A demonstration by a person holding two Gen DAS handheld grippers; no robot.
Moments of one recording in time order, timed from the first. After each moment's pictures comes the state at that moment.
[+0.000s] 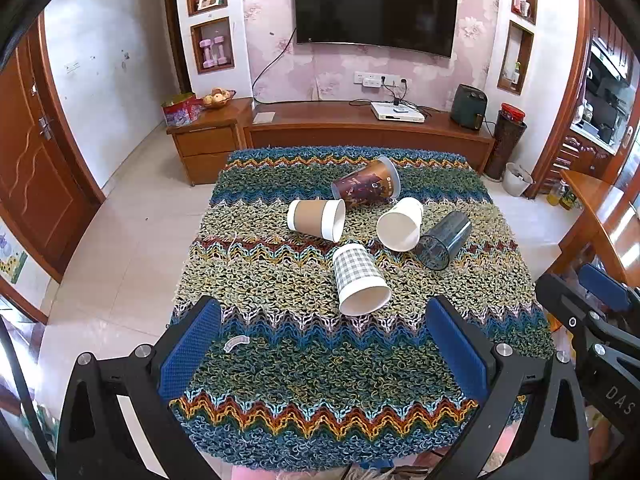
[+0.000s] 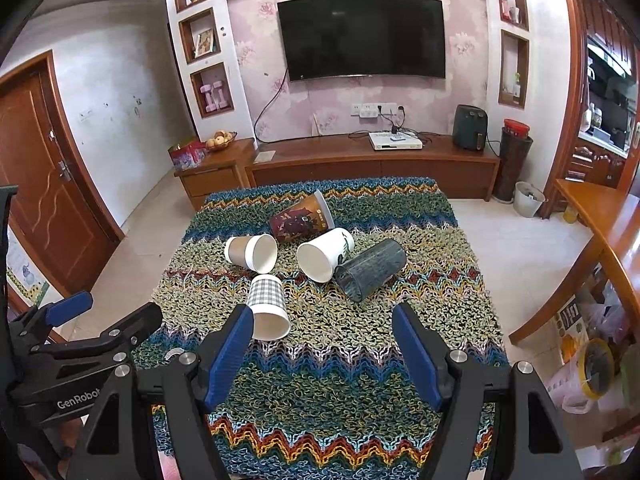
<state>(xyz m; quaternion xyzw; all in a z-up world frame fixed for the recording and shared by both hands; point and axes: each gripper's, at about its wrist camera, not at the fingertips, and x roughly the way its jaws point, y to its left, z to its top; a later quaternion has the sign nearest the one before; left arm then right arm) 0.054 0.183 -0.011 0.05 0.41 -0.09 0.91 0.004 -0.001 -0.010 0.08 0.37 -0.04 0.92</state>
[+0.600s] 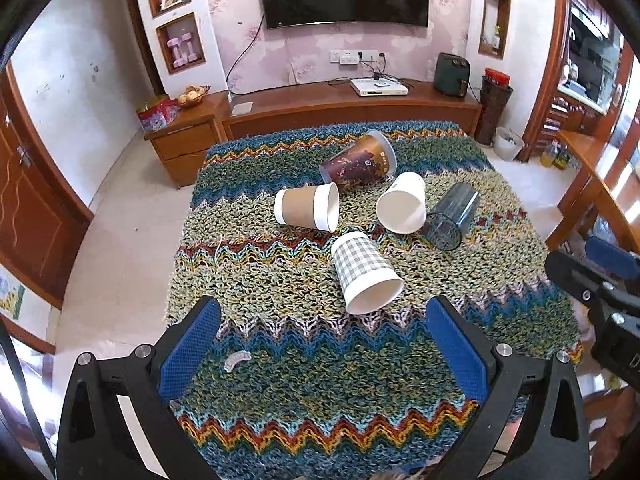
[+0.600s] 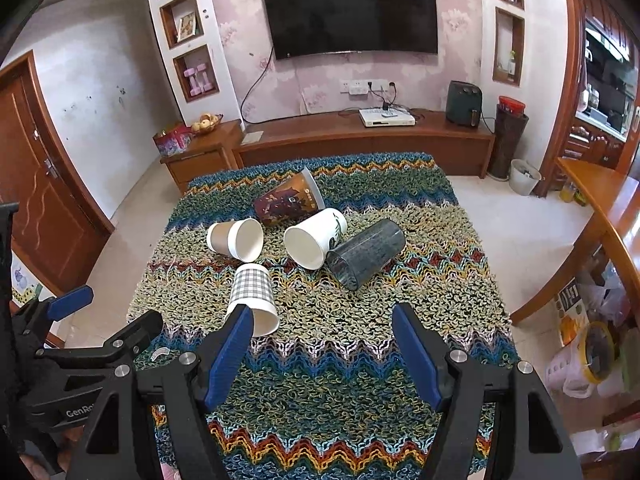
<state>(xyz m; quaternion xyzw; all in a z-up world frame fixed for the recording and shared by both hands) 0.089 0.178 -0.044 0.11 0.43 -0.13 0.89 0.037 -0.006 -0.038 0.09 0.41 -0.06 0.90</state>
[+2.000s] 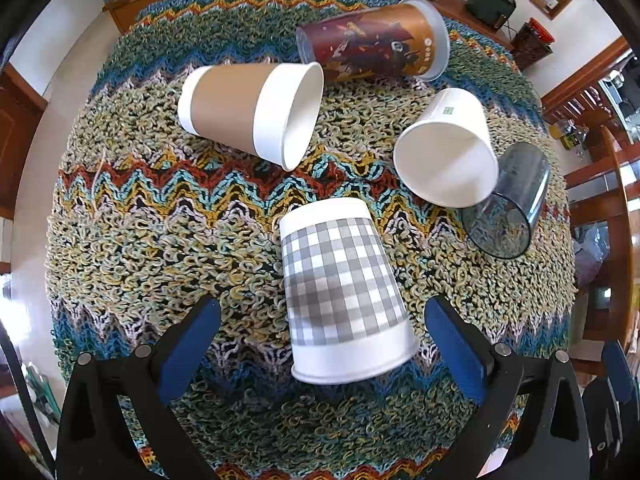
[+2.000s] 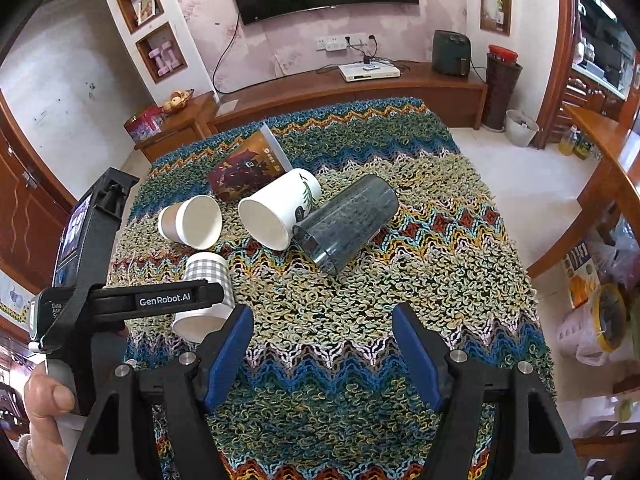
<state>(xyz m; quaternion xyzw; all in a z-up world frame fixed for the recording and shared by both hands) 0.224 0.136 -0.169 0.01 0.65 -0.12 0.75 0.093 -0.042 -0.102 0.14 0.47 -0.08 0.87</state>
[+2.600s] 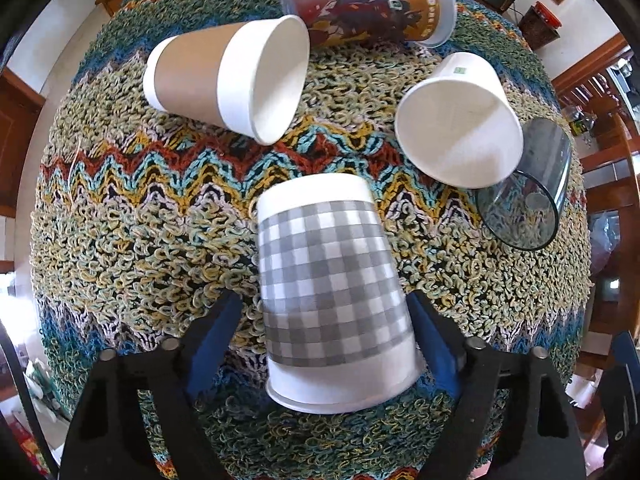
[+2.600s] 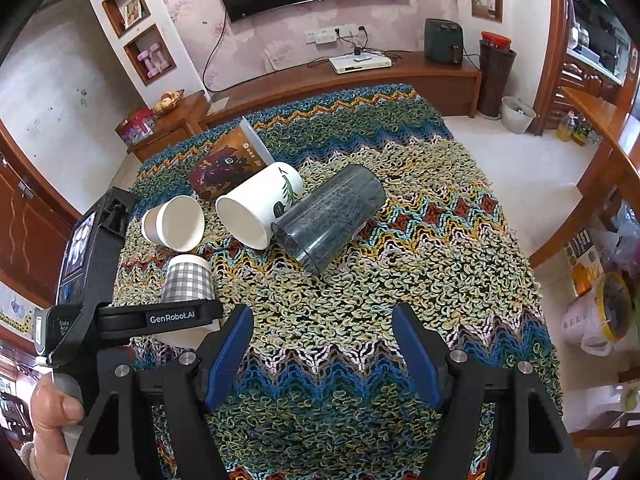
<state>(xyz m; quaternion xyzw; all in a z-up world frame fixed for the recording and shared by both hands) 0.223 0.114 -0.206 0.04 0.66 -0.12 0.74 0.100 -0.061 -0.119 0.16 0.48 -0.09 0.86</state>
